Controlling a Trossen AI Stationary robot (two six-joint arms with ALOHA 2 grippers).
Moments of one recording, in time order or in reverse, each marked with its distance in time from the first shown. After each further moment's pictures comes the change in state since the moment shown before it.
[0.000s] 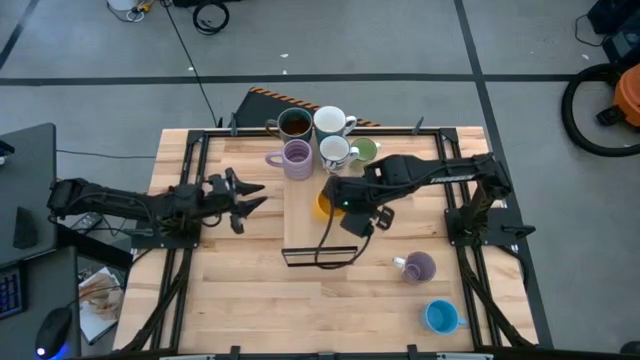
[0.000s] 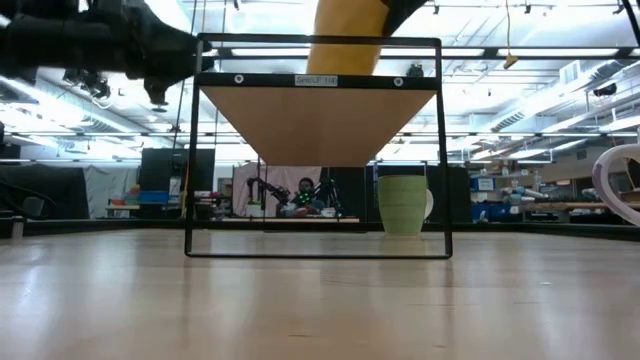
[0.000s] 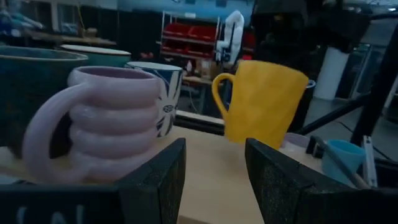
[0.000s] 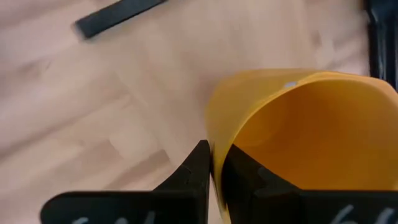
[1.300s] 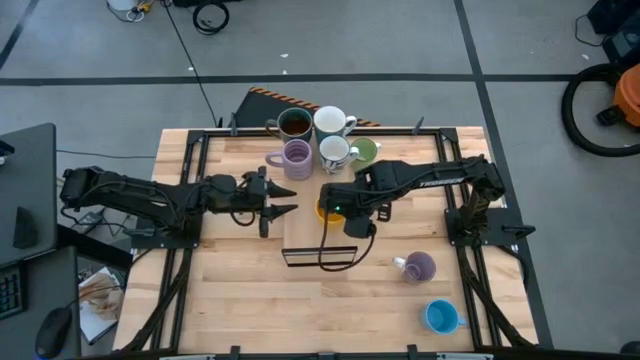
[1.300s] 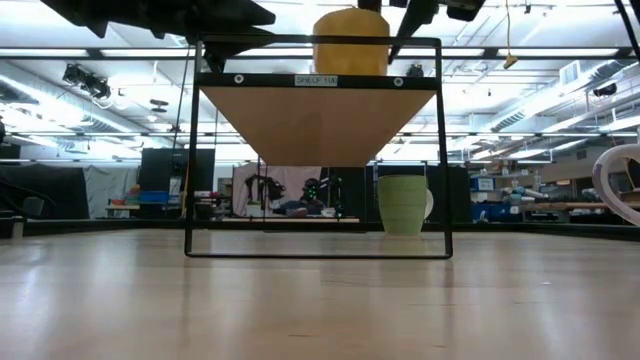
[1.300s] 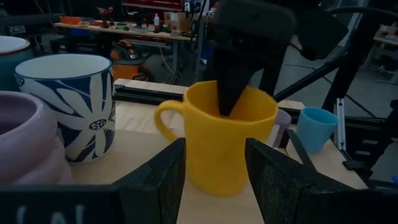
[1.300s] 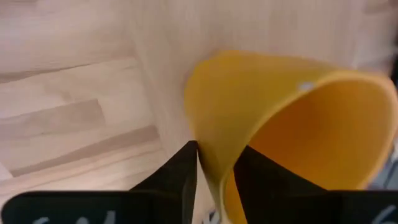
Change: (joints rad) left arm 0.007 0.412 0.412 -0.208 0.165 0.015; right arm -0.005 0.050 -0.015 -0.016 0.062 -0.275
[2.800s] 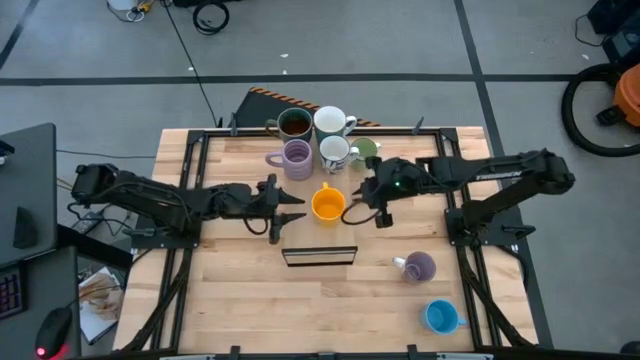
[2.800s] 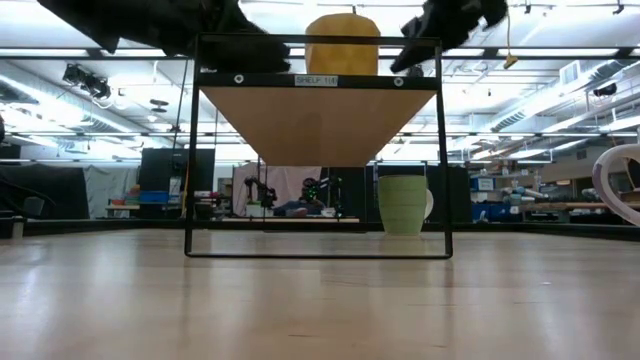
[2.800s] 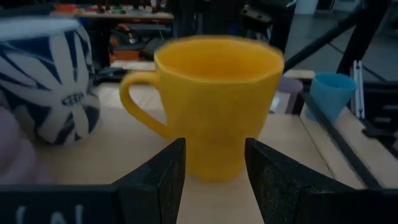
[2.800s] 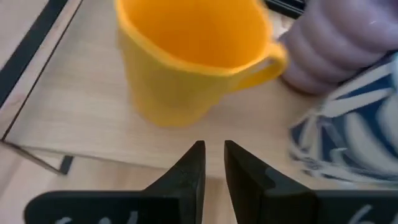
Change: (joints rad) left arm -0.034 0.152 -0.001 0.062 -0.034 0.064; right arm -0.128 -0.588 -0.849 0.828 -0.096 1.024
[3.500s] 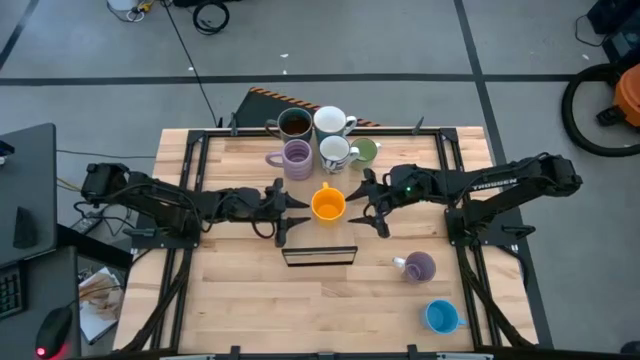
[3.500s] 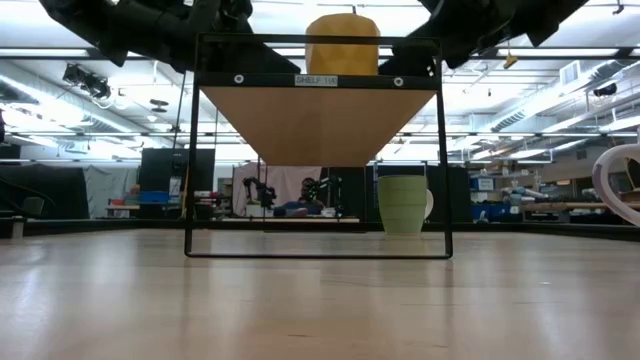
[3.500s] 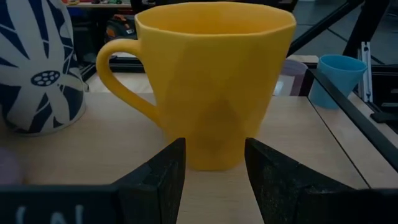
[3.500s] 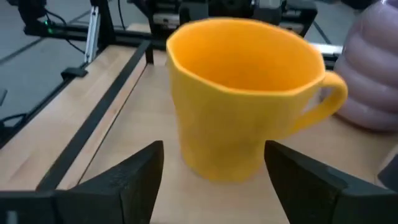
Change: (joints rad) left arm -0.003 0.103 0.000 0.069 0.000 0.014; right arm -0.033 -0.069 -0.349 0.605 -0.255 0.175
